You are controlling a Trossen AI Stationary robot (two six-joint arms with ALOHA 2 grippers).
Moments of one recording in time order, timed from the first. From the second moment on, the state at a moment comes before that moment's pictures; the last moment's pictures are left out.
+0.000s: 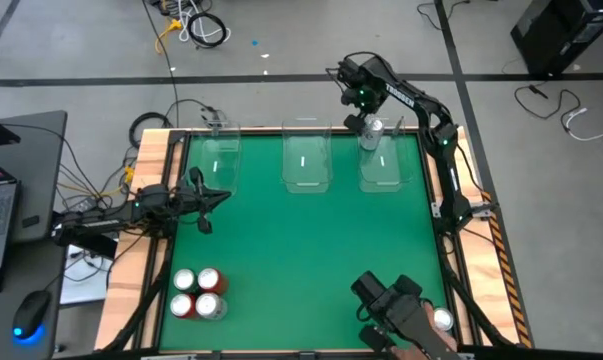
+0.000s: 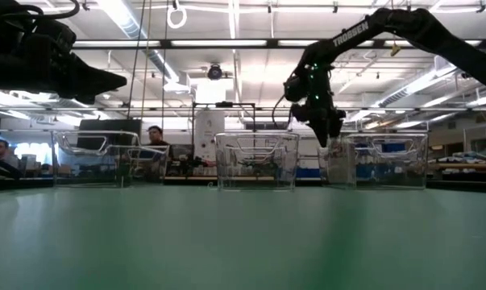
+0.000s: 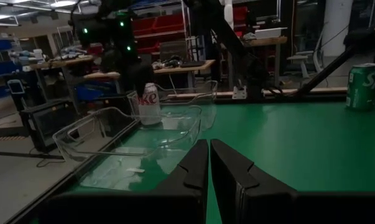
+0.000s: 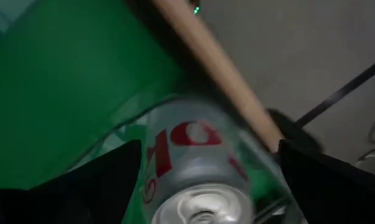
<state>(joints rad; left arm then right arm) 0.14 0.00 0.01 0.03 -0.10 0.10 -0.88 2.22 2.14 -1.49 0.17 -0.18</state>
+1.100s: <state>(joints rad) 0.14 0.19 0.16 0.08 0.09 0.06 -0.57 2.05 2.36 -1.29 0.11 -0.18</state>
